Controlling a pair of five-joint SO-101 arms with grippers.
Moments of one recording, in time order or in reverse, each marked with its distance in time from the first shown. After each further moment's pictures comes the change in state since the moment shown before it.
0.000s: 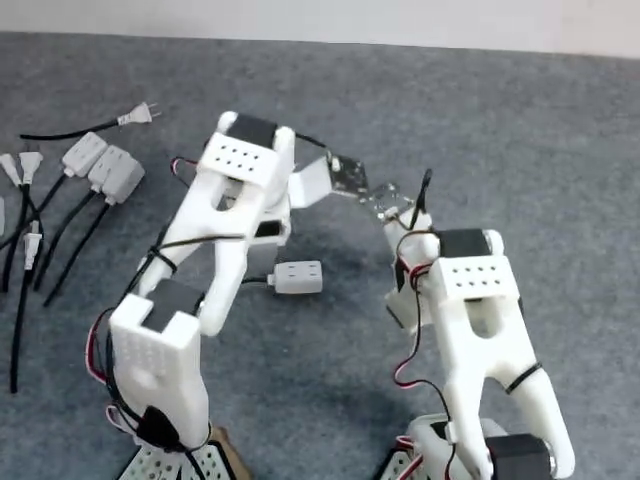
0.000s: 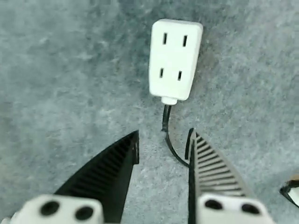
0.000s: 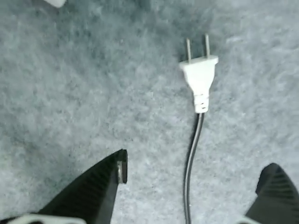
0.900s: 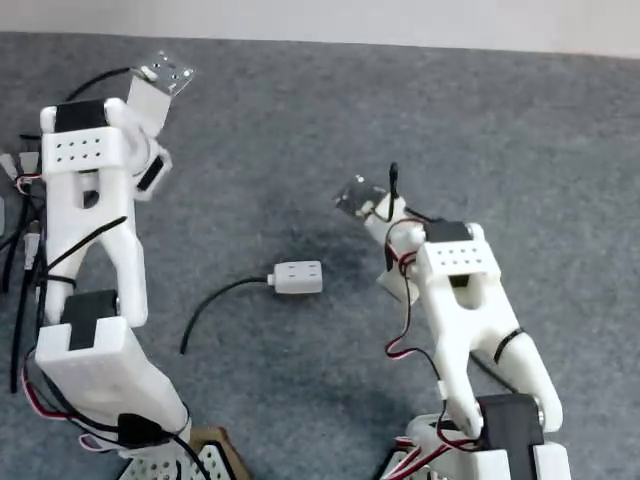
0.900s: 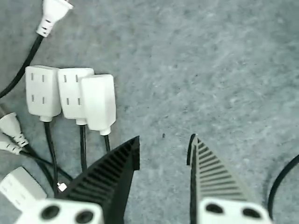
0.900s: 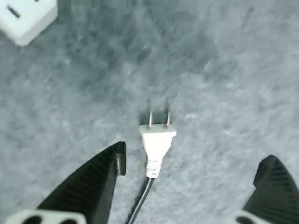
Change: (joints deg) left arm -29.3 -6.3 1.2 -16.8 22.7; right arm -0.3 10.5 0.8 -22.7 16.7
